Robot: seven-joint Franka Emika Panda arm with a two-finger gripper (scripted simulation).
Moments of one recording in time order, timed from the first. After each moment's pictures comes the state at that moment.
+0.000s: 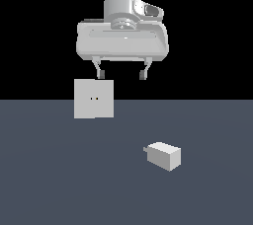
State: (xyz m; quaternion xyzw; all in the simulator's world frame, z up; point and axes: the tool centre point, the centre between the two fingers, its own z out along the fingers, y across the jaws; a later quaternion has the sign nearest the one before) arm -0.014 0.010 0.153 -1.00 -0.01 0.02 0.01
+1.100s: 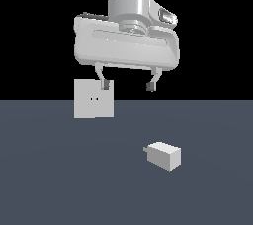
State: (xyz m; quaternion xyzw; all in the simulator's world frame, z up) arm -0.051 -0.005 0.125 -0.99 -0.12 0.00 0.01
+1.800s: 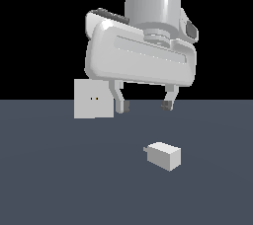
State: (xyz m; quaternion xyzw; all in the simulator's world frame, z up) arm -0.087 -0.035 0.088 -0.97 -0.26 -0.03 0.01
